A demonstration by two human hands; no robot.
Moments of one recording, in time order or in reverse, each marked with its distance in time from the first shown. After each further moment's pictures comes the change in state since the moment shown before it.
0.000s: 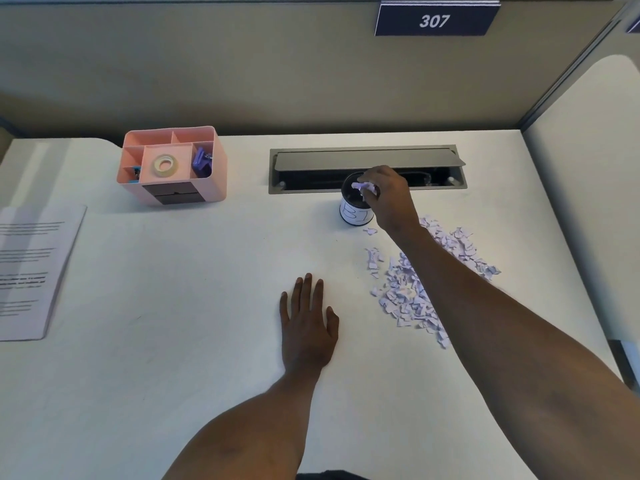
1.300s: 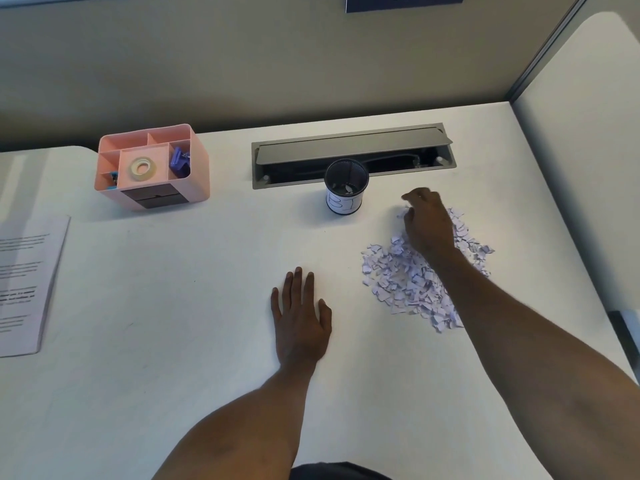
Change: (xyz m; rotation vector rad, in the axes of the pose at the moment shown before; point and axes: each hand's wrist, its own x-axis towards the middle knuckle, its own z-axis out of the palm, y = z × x) left_hand -0.001 0.002 -0.001 0.020 0.002 -0.001; right_hand -0.081 0.090 -0.029 -0.334 -0.084 0.287
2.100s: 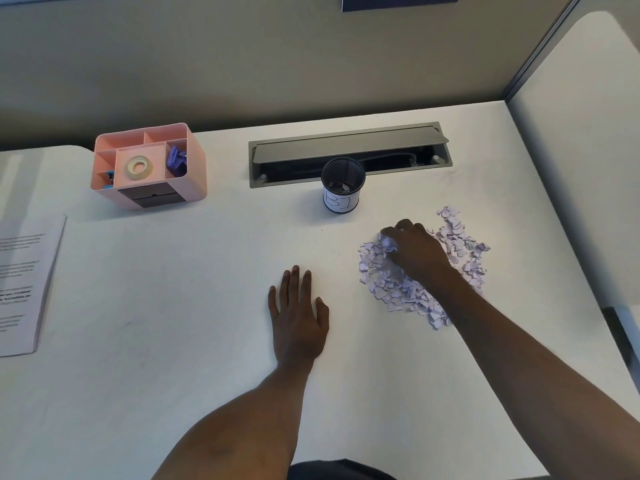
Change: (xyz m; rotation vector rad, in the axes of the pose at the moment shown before) left_hand 0.000 0.000 0.000 0.012 0.004 0.010; right_hand -0.046 -0.017 -0.009 -0.200 -0.420 -0.082
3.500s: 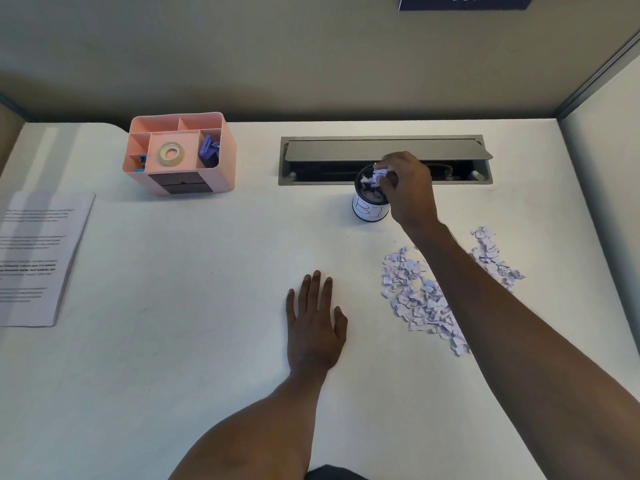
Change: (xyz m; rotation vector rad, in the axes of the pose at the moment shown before) left_hand 0.002 0.001 -0.001 -0.009 -0.028 -0.028; right_hand 0.100 -0.083 -0.069 0.497 0.576 -0.229
